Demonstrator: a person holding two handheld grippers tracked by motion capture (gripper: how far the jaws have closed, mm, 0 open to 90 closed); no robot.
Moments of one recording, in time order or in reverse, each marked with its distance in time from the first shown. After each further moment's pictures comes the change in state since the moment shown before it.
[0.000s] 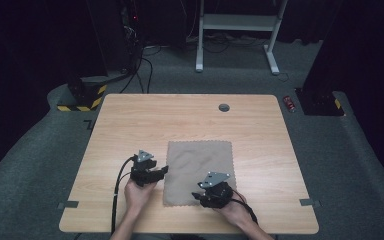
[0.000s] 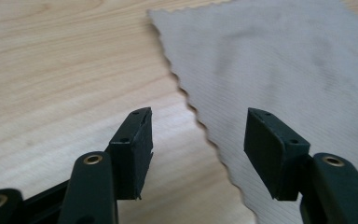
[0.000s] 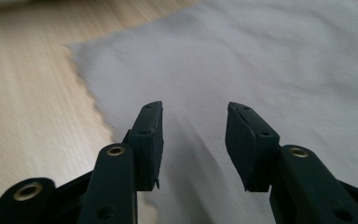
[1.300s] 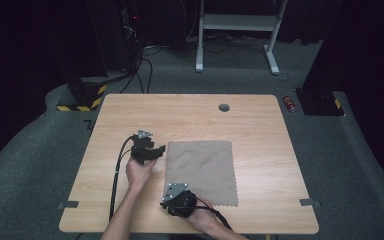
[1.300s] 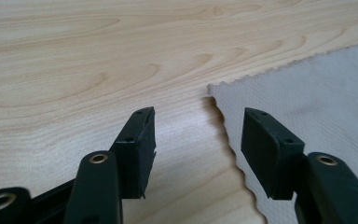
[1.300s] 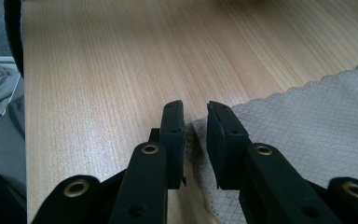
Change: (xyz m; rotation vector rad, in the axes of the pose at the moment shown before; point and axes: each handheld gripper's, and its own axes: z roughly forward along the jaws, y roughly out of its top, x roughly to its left) left arm 0.032 0.051 0.031 0.012 0.063 -0.066; right arm 0.067 0.041 0.062 0.018 0.108 -0.160
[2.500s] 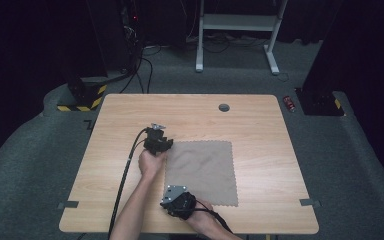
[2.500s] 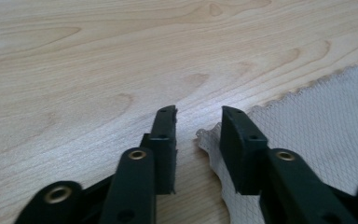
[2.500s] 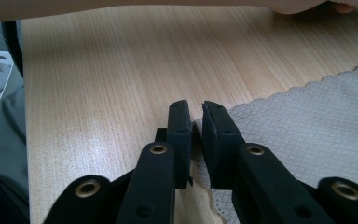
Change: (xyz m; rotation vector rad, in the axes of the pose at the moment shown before) left arm -0.007 0.020 0.049 0.047 -0.011 0.013; right arm 0.006 0.000 0.000 0.006 -0.028 -0.027
